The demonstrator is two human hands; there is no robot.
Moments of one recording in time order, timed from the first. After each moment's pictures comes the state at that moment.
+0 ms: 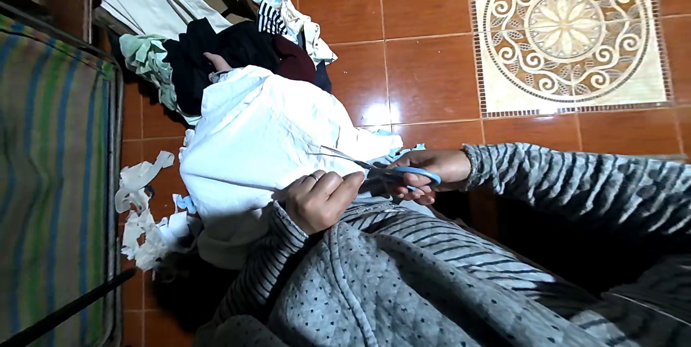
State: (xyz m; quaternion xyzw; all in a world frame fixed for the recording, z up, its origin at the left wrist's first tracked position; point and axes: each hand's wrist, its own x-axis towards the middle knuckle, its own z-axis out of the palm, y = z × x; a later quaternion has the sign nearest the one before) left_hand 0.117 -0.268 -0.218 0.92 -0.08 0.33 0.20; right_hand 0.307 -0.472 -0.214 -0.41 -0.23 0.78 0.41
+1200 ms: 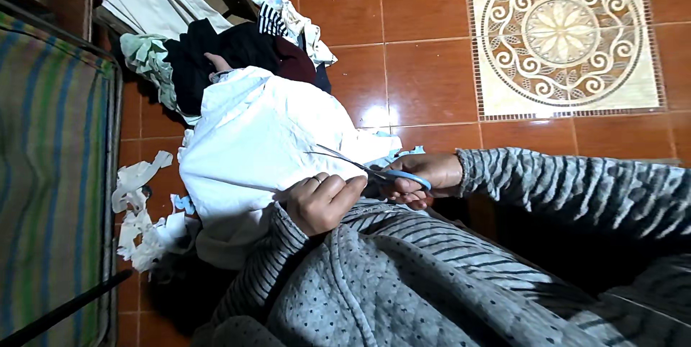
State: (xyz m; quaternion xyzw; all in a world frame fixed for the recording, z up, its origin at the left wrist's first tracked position) left_hand 0.116 -0.268 -0.216 0.92 -0.10 0.32 0.21; right_hand 0.297 -0.464 -0.206 -0.42 -0.18 0.79 0.40
